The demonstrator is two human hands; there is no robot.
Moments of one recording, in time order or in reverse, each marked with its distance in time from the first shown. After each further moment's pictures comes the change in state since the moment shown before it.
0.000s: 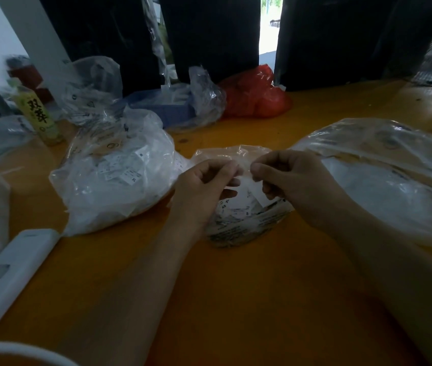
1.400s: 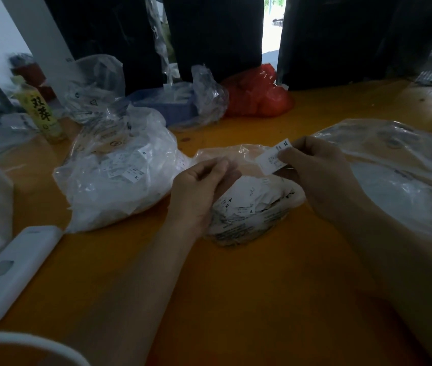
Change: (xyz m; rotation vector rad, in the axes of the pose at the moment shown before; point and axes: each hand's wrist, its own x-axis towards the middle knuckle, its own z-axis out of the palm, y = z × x) left_hand 0.003 0.001 0.000 -0.441 0.089 -0.175; right_hand 0.010 -0.002 -0.010 0.134 0.254 0.089
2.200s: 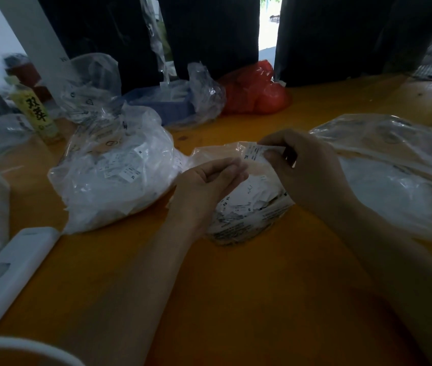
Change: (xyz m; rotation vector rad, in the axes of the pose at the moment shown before) left_hand -0.001 -0.005 -0.001 0.085 -0.190 0.016; right_hand -0.011 -0.002 0.006 -0.705 0.046 -0.581
